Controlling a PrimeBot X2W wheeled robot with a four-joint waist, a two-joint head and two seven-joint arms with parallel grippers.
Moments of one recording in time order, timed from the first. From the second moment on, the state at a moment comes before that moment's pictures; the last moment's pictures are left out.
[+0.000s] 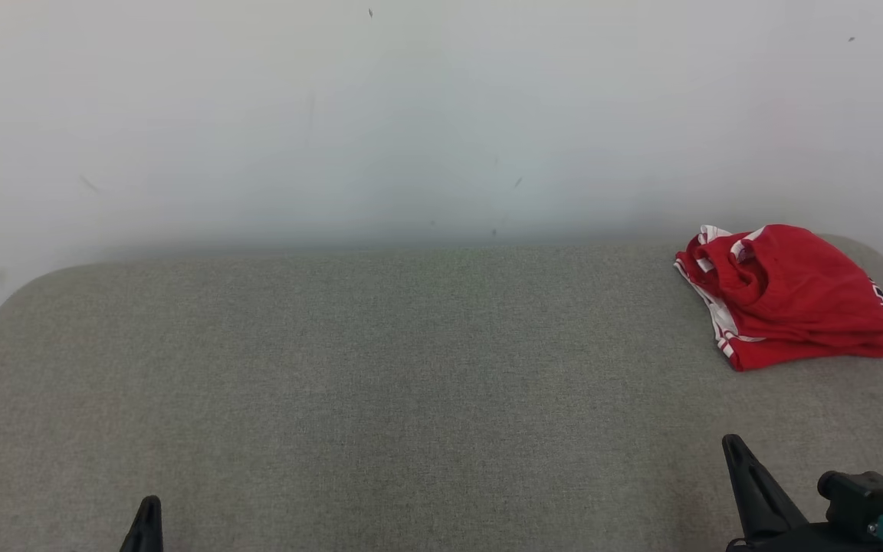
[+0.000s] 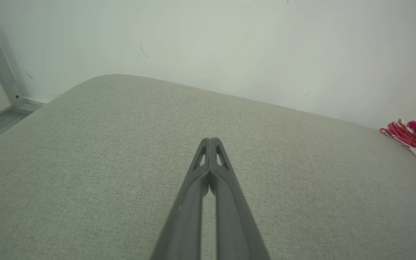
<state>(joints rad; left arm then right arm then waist) 0.13 0.29 -0.26 0.08 -0.47 0.18 -0.16 0.15 -0.04 -0.09 0.03 0.27 0.13 0.02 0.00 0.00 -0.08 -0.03</state>
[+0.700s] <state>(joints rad) 0.05 0.23 -0.20 0.14 -0.78 0.10 -0.13 0.04 -0.04 -0.14 0.12 0.62 0.13 0.09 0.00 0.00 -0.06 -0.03</state>
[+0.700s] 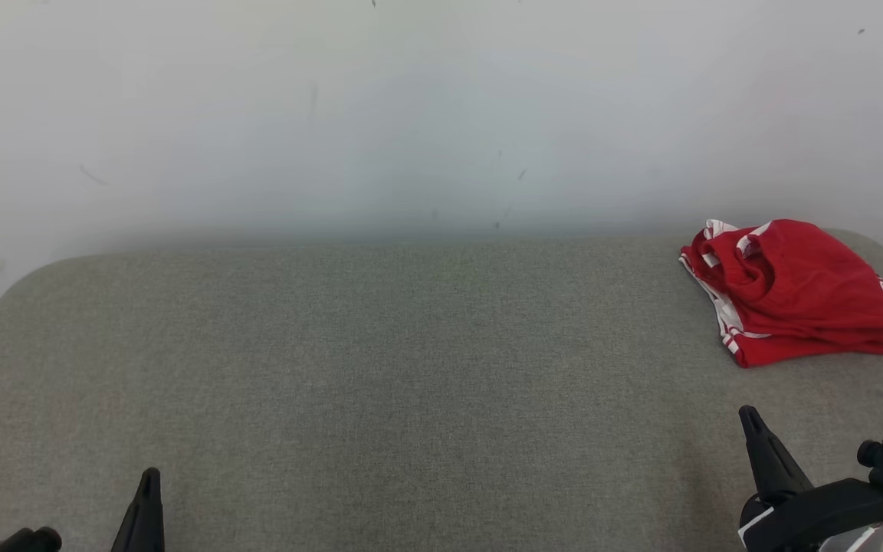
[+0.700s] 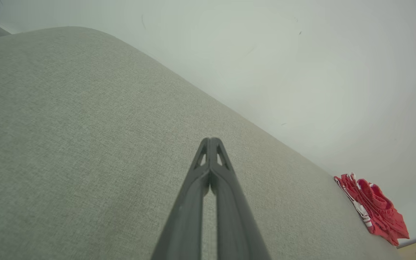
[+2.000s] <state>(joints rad) -0.06 0.14 -0.12 0.23 -1.20 -0.01 -0.10 -0.10 -0.04 -0.21 0.26 1.07 0.13 0.19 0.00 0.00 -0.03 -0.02</state>
